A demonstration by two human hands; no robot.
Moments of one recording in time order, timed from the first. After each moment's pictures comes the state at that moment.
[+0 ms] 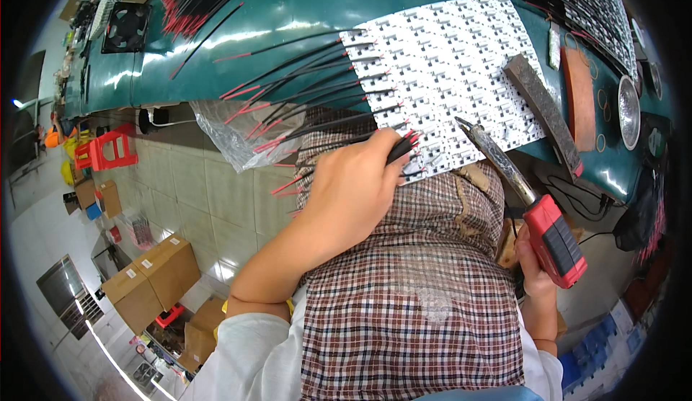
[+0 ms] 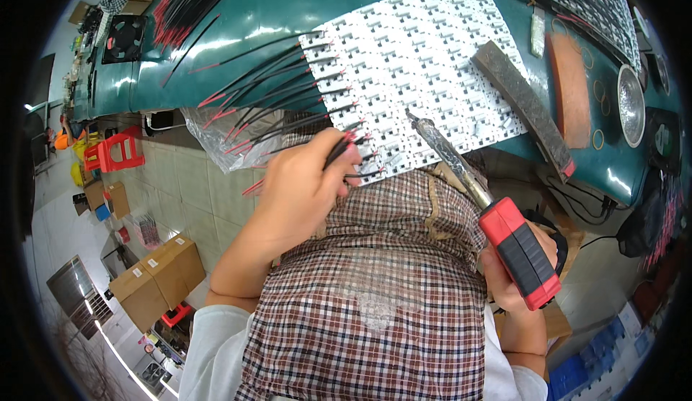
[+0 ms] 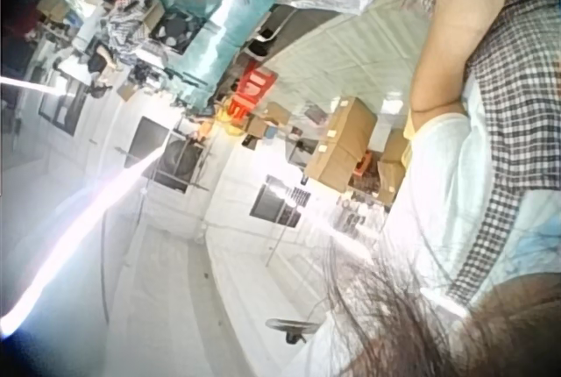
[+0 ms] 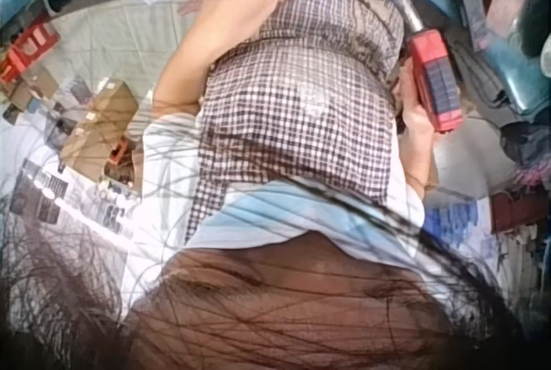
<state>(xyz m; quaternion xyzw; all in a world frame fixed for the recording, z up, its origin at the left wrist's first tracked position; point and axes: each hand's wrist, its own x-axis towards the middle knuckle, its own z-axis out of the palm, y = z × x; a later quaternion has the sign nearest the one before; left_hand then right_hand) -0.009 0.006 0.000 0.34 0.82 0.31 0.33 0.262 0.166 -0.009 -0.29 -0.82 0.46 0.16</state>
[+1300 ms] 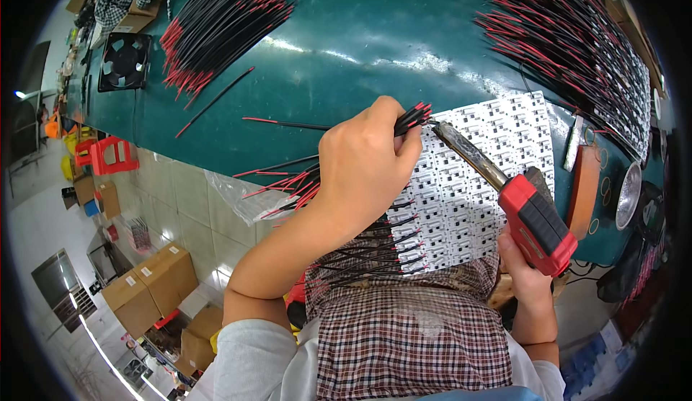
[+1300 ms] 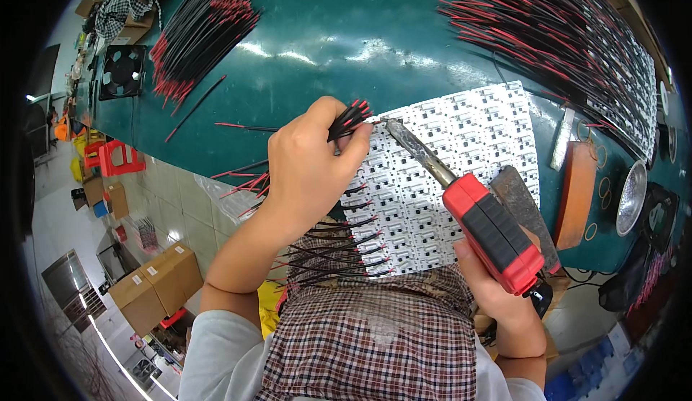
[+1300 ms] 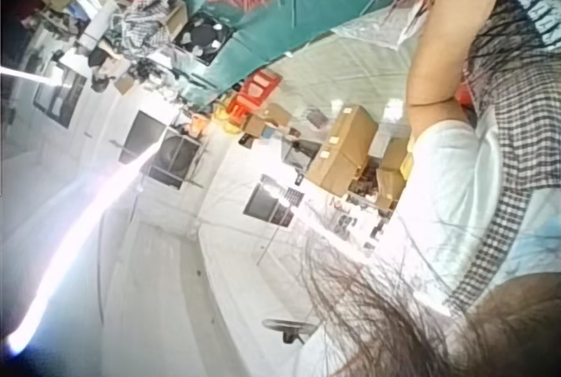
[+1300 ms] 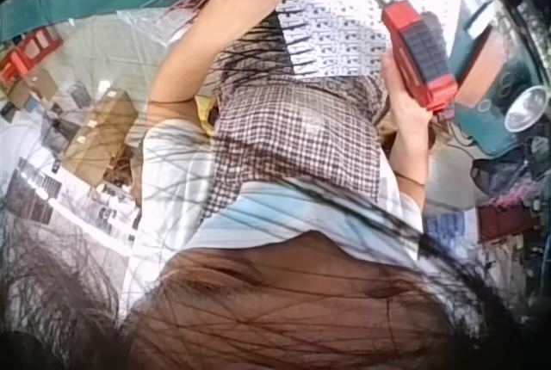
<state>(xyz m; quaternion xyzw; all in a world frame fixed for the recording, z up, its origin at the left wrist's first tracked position) -0.082 0.070 -0.011 0.37 0.86 0.35 0.09 0.156 0.194 0.024 -0.37 -0.72 0.58 0.07</state>
